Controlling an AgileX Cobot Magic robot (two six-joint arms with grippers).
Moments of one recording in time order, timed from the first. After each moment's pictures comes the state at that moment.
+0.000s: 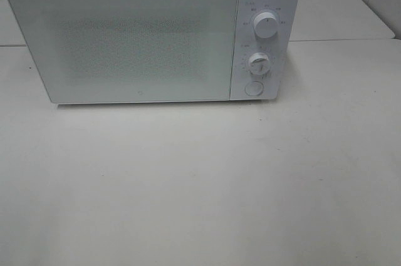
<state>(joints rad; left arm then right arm) 0.01 0.00 -0.50 -0.15 1.04 0.10 0.08 0.25 -0.52 -0.02 0.68 0.05</state>
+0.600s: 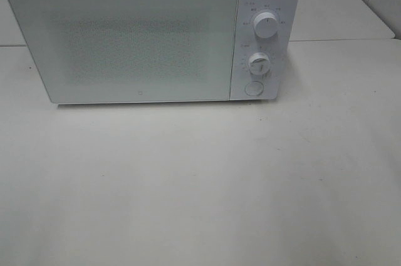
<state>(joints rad) 0.01 0.00 -0.50 -0.15 1.04 0.10 0.08 0.59 -0.52 -0.02 0.33 0.05</state>
